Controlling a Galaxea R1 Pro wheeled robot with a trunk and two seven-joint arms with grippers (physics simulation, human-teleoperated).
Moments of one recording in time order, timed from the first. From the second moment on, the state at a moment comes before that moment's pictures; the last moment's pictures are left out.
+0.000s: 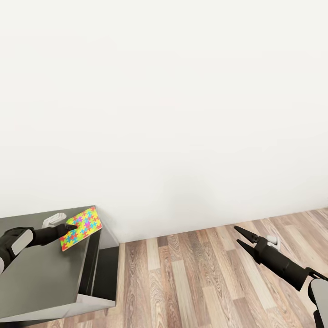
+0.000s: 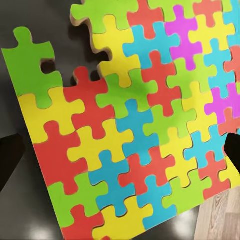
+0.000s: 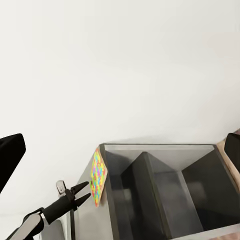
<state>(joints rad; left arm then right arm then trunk) -0.92 0.53 -0.33 -0.29 0.77 0.51 -0.37 -0.19 -0.09 -0.49 -1.55 -0.94 1.04 0.46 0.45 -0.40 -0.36</state>
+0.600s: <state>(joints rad) -0.92 0.53 -0.33 -0.29 0.77 0.51 -0.37 -0.19 -0.09 -0.49 -1.55 -0.94 1.04 0.46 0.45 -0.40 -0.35</state>
